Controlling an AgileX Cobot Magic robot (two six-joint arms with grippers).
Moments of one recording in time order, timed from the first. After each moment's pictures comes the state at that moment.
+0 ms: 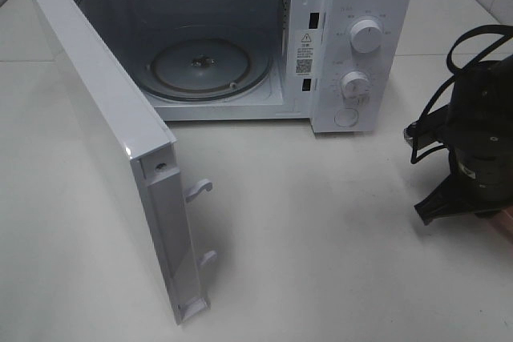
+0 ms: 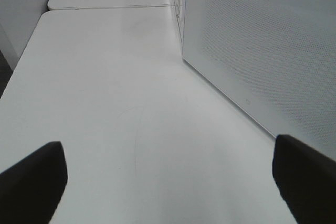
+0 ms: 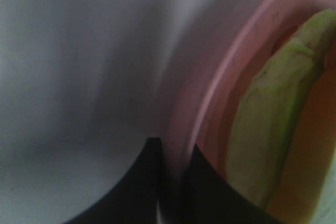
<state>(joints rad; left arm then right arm) 0.02 0.00 -0.50 -0.11 1.03 0.09 0.35 1.84 -0.77 -0.90 0.68 0.86</state>
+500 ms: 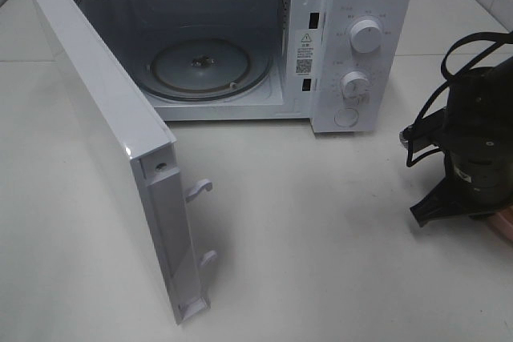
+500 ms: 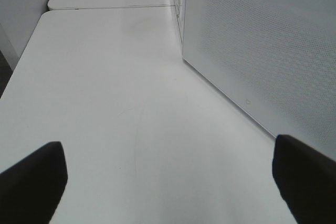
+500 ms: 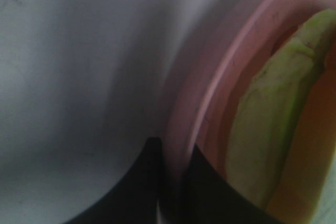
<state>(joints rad) 0.02 0.00 -0.50 -0.11 1.03 0.09 0.35 1.86 -0.77 -0.91 0.64 0.89</state>
